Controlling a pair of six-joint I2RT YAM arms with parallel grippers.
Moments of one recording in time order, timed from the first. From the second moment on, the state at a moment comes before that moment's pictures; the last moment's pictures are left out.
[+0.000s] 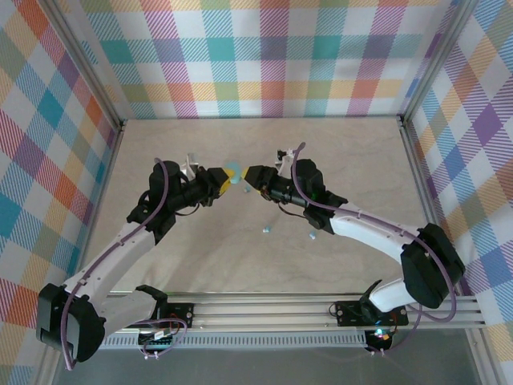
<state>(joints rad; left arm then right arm) -0.40 1.07 0.79 0.01 0.49 -1.34 0.76 1.44 0.92 0.34 -0.31 1.20</state>
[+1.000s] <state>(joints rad) -0.39 1.03 0.73 0.07 0.56 -1.38 0.83 1.42 0.91 0.34 -0.22 1.20</state>
